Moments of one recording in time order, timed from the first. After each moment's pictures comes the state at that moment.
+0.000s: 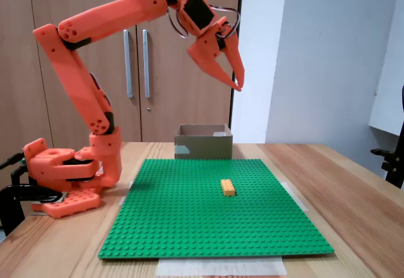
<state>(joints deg) -9.6 114.5 88.3 70.3 0.9</state>
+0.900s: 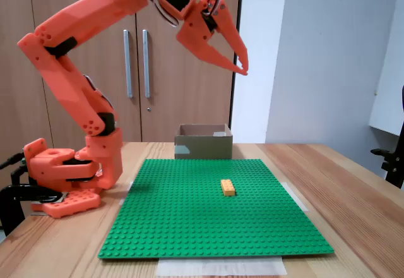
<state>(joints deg) -0.3 124.6 94.2 65.6 1.3</state>
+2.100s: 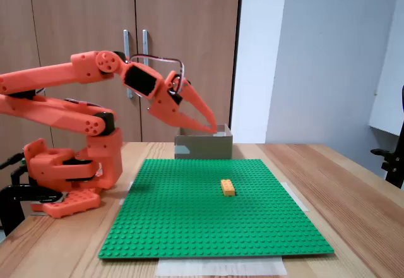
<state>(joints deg) -1.3 169.1 156.5 41.6 -2.0</state>
